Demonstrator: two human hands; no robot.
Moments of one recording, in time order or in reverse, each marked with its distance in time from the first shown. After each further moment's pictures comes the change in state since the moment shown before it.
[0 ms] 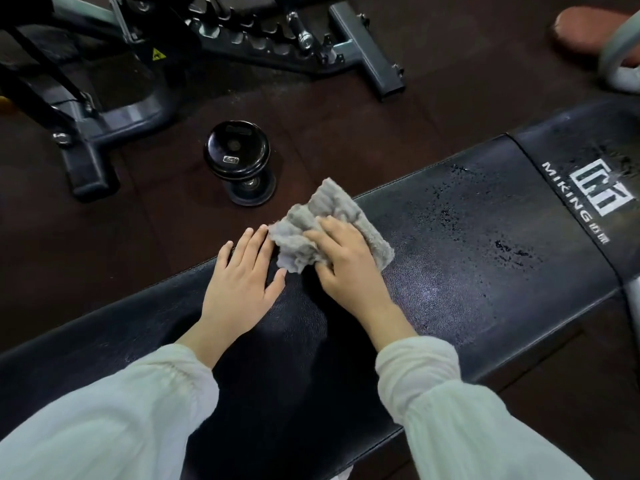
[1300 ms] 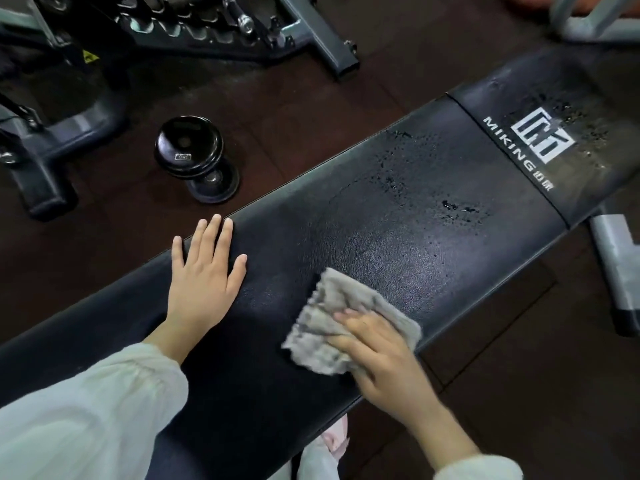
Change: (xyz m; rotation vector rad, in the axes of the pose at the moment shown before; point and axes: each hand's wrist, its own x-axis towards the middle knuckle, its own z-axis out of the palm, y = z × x) left_hand -0.003 0.020 0.009 -0.011 0.049 -0.064; right_hand -0.173 0.028 -0.043 0.090 -0.124 -0.041
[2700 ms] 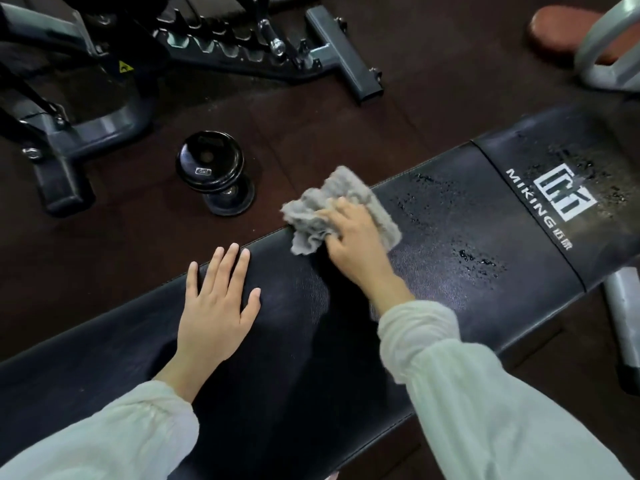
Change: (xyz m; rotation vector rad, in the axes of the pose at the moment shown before) left_hand -0.001 0.003 0.000 0.024 0.048 -0.010; right_hand 0.204 0.028 -0.026 -0.061 0.078 0.282
